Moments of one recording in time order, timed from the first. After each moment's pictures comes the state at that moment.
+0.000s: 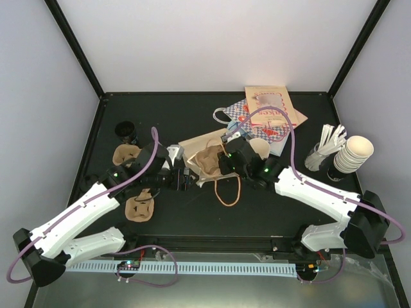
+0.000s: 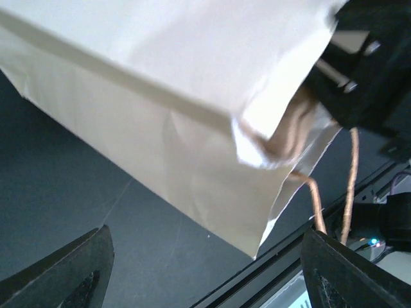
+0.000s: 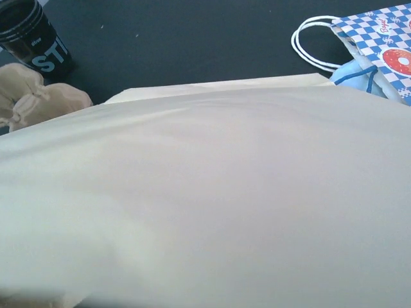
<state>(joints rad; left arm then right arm) -0.77 0.95 0.94 -0.76 0.18 -0.65 0.90 1.31 1.00 -0.36 0.28 0.44</state>
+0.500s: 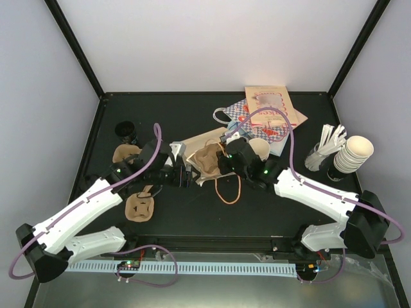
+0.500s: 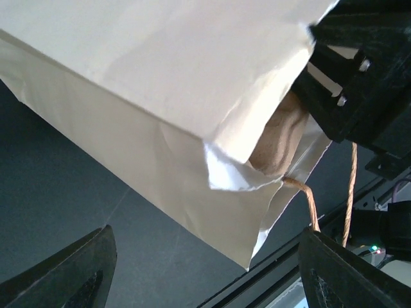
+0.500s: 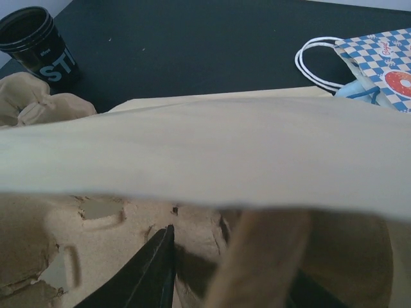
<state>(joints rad) -0.77 0.99 0.98 -0.76 0.17 -0.65 0.90 1.31 0.96 -0.27 0.29 0.39</state>
